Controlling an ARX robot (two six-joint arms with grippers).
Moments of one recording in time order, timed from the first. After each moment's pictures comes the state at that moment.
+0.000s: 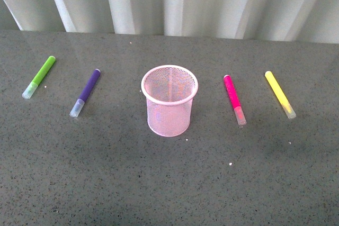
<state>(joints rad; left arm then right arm) 0.00 0.00 0.01 0.00 0.00 -0.01 0.00 0.00 0.02 0.00 0.00 0.00</state>
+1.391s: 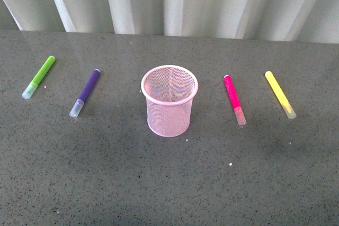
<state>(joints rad) 0.13 0.36 0.41 -0.44 -0.13 -0.30 0.00 0.00 0.02 0.00 0.00 0.00</state>
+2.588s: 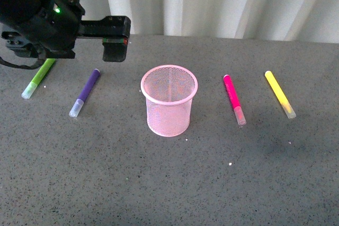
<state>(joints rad) -0.24 1.94 1.13 -0.08 -0.01 -0.09 0.00 0.00 0.02 0.00 0.00 0.00</state>
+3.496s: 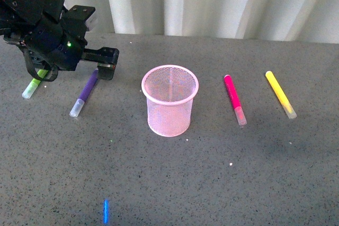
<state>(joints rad) -0.12 2.30 1.38 -0.03 0.01 0.10 0.00 0.00 0.02 0.00 0.00 0.00</state>
